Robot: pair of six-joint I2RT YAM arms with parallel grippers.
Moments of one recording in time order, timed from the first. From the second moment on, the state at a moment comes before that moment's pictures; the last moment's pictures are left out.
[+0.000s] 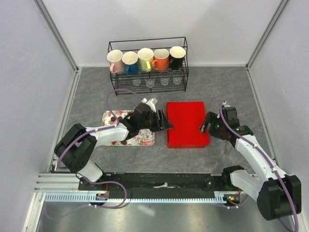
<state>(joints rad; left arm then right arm) -0.74 1.56 0.77 0.24 0.26 -0.87 0.19 1.00 0.62 -0.50 -0.09 0.55</state>
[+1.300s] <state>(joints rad) -0.76 1.57 0.72 0.28 0.24 -0.91 0.21 1.08 0.61 -0.43 -0.22 0.54</state>
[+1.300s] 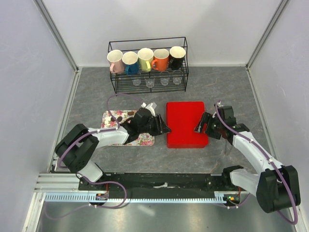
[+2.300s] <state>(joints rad) -0.77 1.47 0.63 0.36 0.24 -0.96 0.22 0.99 0.71 -0.55 -0.11 0.49</state>
